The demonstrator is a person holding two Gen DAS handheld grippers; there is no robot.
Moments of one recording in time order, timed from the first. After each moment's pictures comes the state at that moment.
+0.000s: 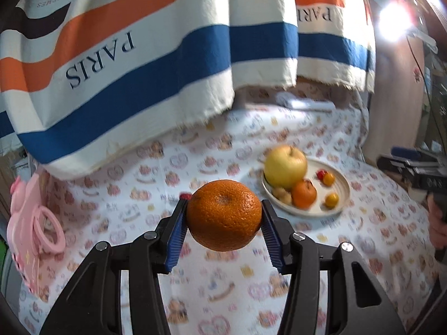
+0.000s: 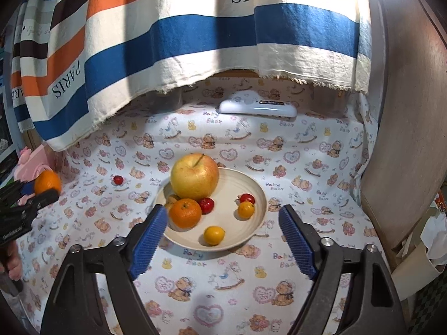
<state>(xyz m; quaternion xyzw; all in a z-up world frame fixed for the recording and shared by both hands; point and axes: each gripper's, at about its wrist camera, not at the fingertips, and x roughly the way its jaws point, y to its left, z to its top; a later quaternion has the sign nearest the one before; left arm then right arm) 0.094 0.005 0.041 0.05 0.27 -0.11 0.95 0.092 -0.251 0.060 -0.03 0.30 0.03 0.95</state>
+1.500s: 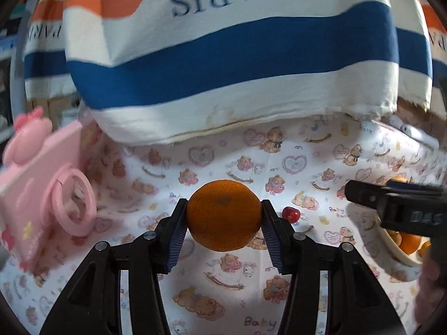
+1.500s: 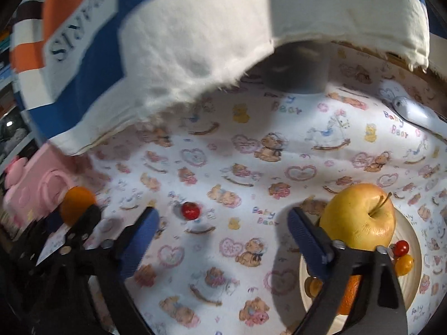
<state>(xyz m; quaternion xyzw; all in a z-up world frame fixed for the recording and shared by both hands) 0.164 0.097 -0.019 -0.05 0.26 0.08 0.96 0.244 -0.057 -0.009 -0.02 0.37 0.12 0.92</state>
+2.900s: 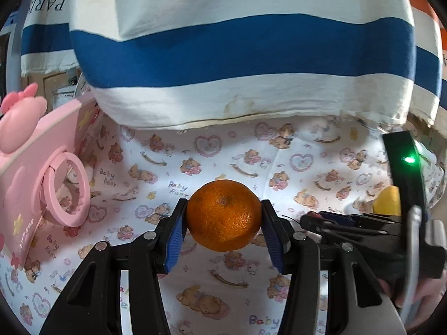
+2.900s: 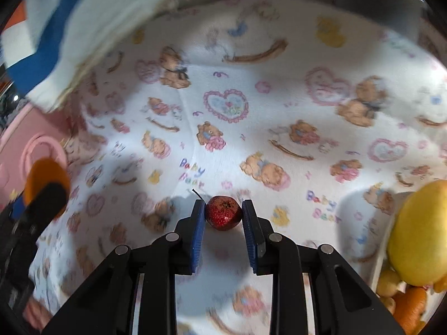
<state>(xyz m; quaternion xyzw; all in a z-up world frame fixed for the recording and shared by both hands) 0.174 0.114 -0.021 -0.08 0.29 0.06 0.95 0.274 -0.019 -0.065 -0.06 0.45 0.19 0.87</state>
